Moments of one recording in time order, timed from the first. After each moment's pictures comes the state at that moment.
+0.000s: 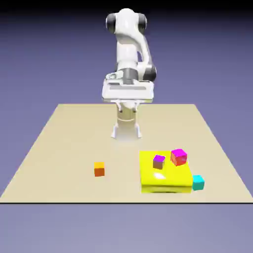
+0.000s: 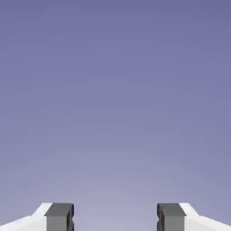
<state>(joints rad) 0.02 -0.53 -0.02 -2.79 -0.01 2.99 0.73</state>
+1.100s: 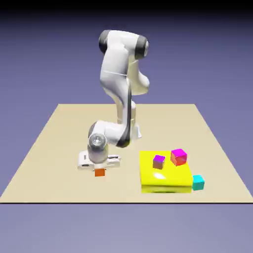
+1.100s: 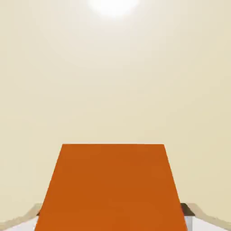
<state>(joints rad) 0.08 0.35 -0.34 -2.39 -0.10 2.21 0.48</state>
